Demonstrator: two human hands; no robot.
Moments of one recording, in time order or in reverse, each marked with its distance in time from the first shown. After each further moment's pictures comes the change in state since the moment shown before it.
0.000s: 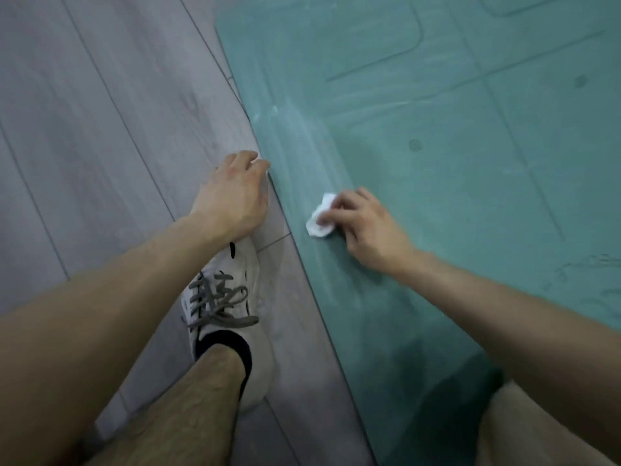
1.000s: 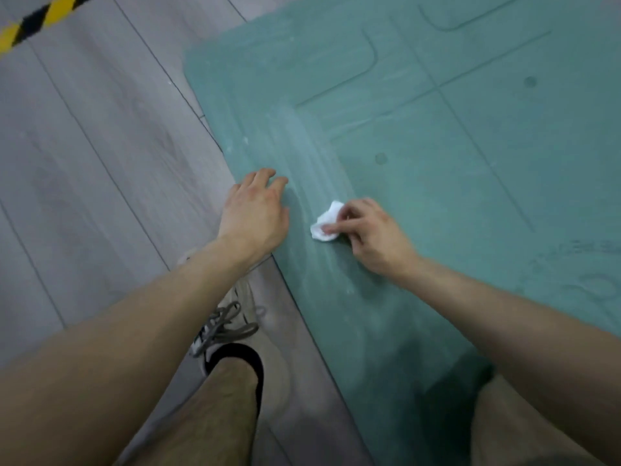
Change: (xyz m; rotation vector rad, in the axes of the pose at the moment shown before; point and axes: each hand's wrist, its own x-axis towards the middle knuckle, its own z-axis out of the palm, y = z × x) left_hand 0.017 0.069 -0.004 0.025 0.074 0.087; right_hand -0.019 0.037 -0.015 0.046 0.084 0.117
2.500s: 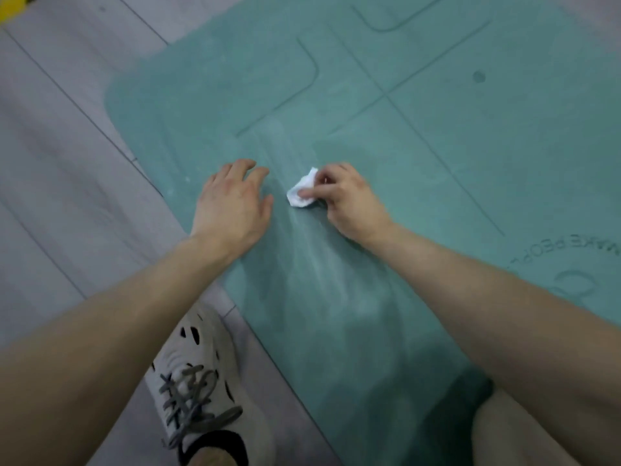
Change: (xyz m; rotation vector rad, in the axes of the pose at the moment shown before) left_hand 0.093 0.021 -0.003 0.046 0.086 0.152; right_hand 0.076 0.050 -0.028 -0.034 0.220 0.056
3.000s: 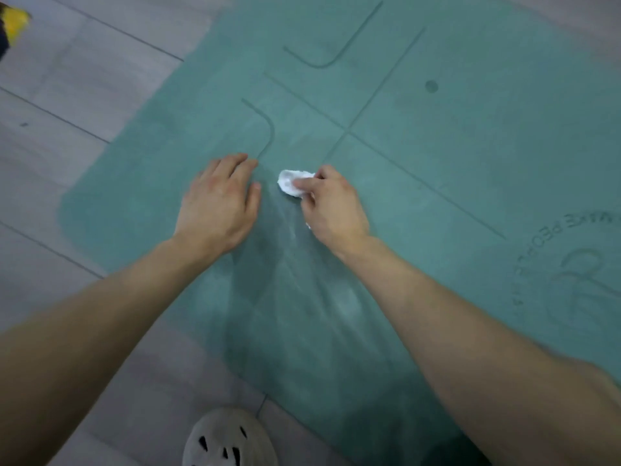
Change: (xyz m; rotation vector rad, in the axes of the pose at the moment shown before) left_hand 0.141 -0.019 -0.016 -0.013 -0.022 0.319; right_hand 0.072 -0.018 -0.022 0.029 0.172 0.622
